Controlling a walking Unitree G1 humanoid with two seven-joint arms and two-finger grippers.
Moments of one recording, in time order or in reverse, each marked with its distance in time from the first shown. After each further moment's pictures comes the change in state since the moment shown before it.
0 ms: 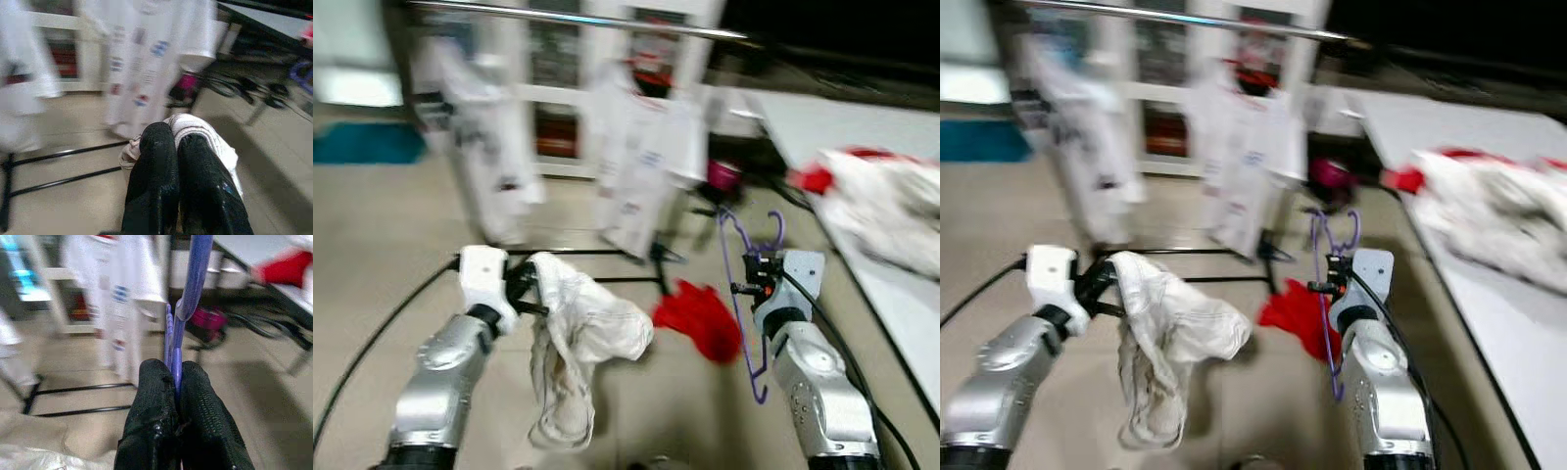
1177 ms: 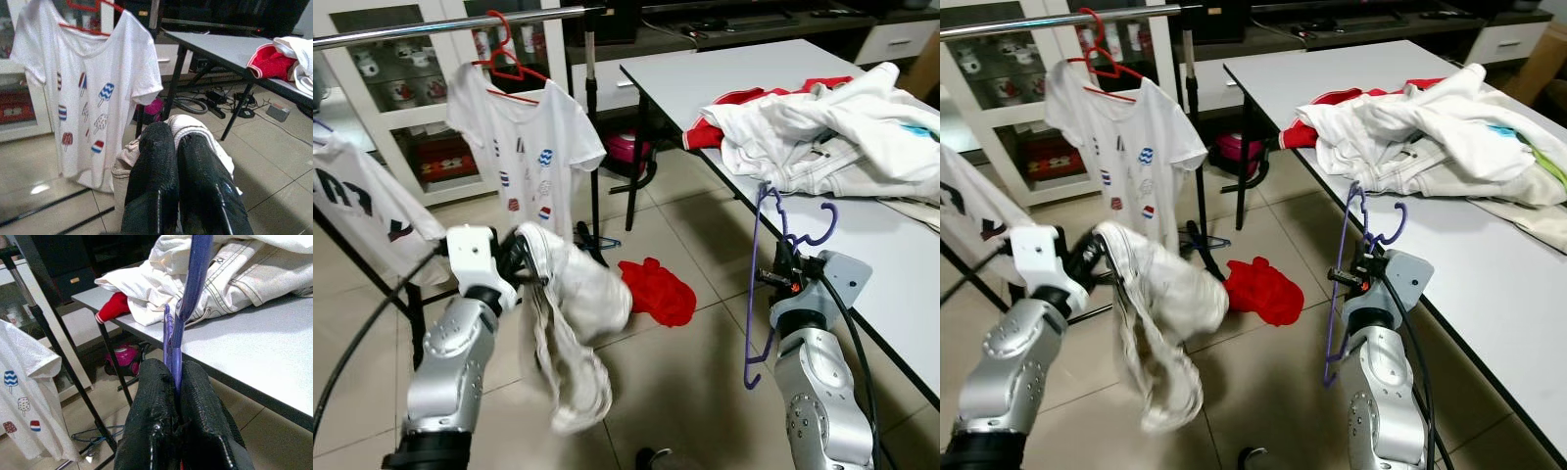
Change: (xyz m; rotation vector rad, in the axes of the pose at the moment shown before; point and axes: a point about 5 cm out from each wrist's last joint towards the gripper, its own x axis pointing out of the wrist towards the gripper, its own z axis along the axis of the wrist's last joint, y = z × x) left arm 0.005 0.010 0.029 -0.034 -0.172 0.160; right arm -0.018 0.003 0.021 0.170 -0.207 -0.125
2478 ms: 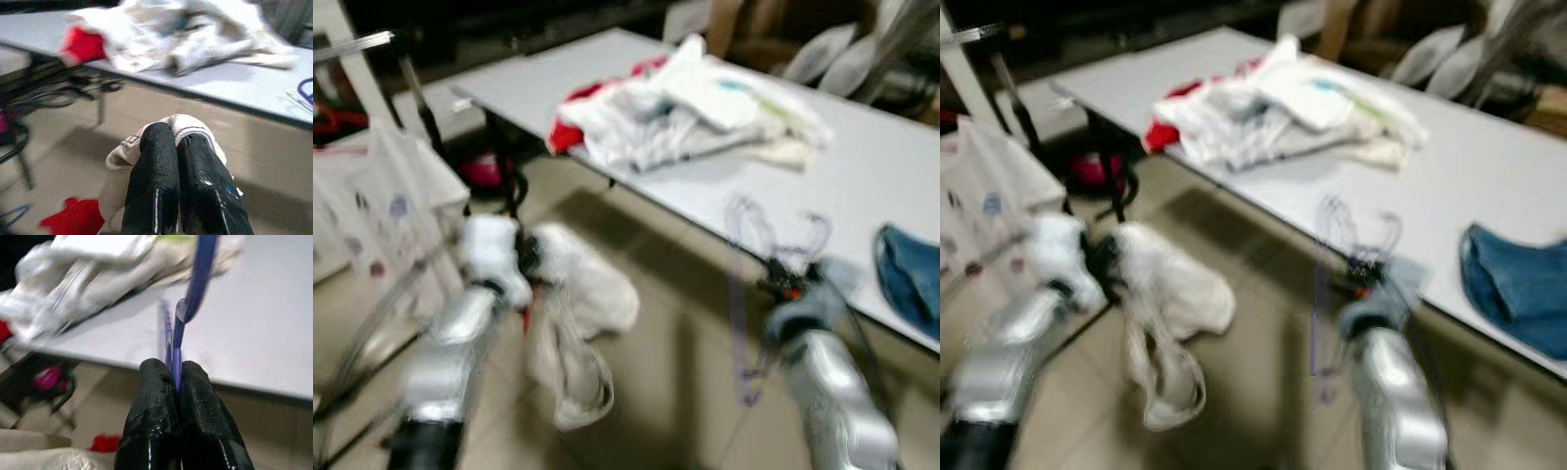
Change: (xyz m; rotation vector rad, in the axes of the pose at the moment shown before) left arm 0.008 -0.020 0.000 0.028 0.098 -0.205; right arm -0.006 -0.009 0.000 0.056 0.138 0.024
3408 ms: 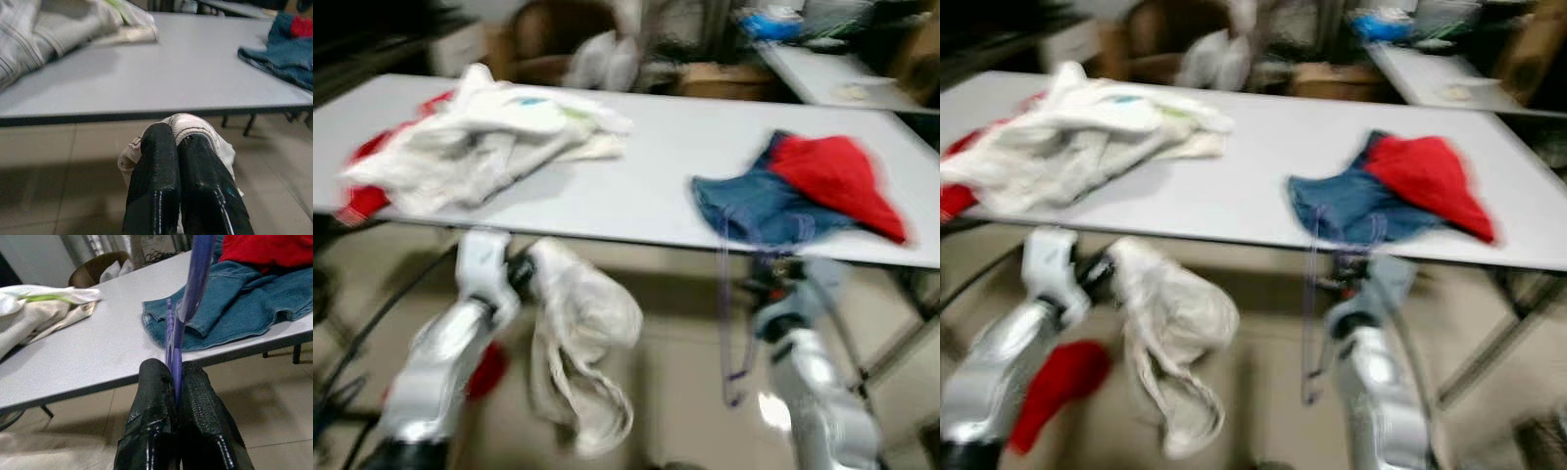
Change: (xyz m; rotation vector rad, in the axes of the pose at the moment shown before) left arm -0.023 0.021 -0.016 0.009 0.090 0.076; right arm 0.000 0.023 -0.010 0.013 0.050 0.090
